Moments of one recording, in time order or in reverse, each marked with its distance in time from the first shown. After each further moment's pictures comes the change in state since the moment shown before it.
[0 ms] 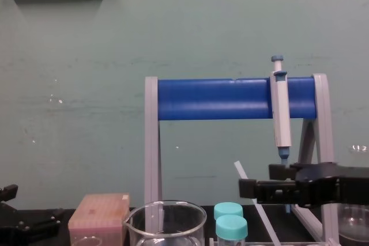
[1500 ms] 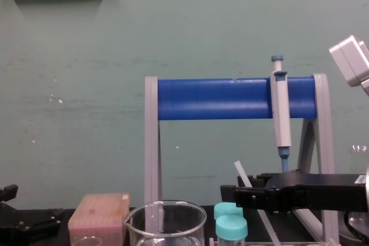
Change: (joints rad) left arm 0.000 0.000 0.000 0.000 0.000 0.000 0.000; right arm 0.105 -0.086 -0.065 0.143 -0.064 -0.005 0.019
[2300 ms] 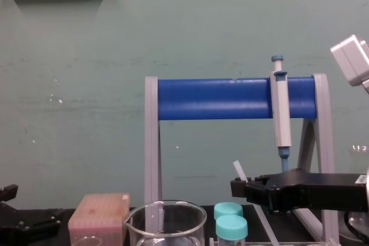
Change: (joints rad) left arm 0.000 0.000 0.000 0.000 0.000 0.000 0.000; right arm -0.004 0.000 0.002 -0.001 -0.002 -0.016 -0.001
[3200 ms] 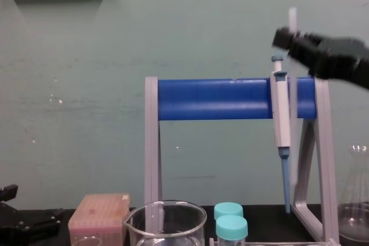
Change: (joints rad) left arm 0.000 0.000 0.000 0.000 0.000 0.000 0.000; right arm -0.133 -0.032 0.227 -0.167 0.030 -0.423 0.000
